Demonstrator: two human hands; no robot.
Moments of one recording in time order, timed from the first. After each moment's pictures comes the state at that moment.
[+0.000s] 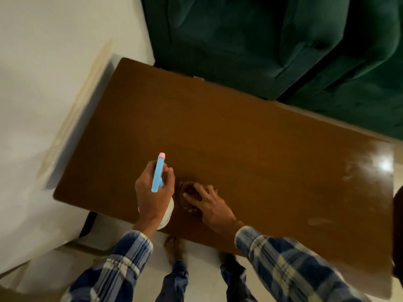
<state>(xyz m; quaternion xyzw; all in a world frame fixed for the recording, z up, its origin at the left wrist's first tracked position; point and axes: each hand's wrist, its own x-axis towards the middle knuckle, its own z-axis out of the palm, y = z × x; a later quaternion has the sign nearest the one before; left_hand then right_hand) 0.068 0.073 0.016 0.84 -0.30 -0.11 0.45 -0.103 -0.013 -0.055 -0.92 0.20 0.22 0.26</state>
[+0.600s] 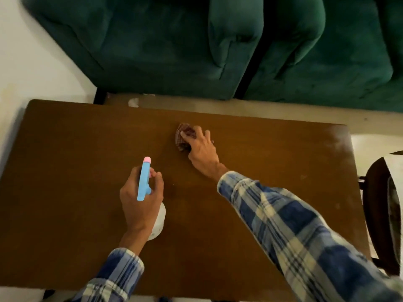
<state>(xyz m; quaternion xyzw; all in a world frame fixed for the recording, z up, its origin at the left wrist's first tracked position) -0.037 -0.098 0.014 0.82 -0.35 -0.12 0.44 -0.123 -0.286 -0.075 -0.88 0.41 0.03 0.23</state>
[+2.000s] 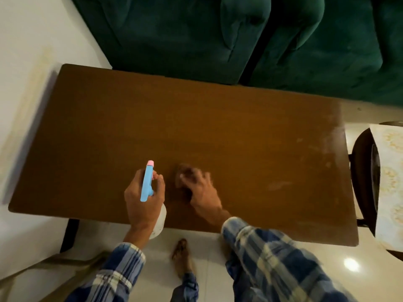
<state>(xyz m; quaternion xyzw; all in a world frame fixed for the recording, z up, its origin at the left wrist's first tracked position) -0.068 0.066 0.028 0.82 -0.36 -0.10 0.44 -0.207 -0.020 -0.056 -0.84 0.41 0.08 0.34</state>
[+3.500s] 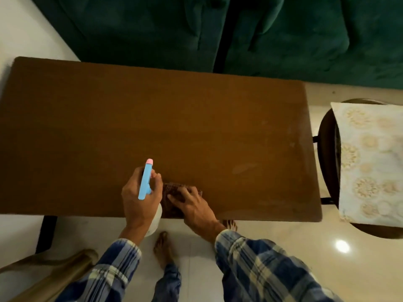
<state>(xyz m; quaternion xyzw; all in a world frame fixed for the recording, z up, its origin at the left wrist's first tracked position) -0.168 0.052 0.010 0.80 -0.42 -0.13 0.41 -0.335 0.014 -0.068 -0.90 0.31 0.09 0.29</state>
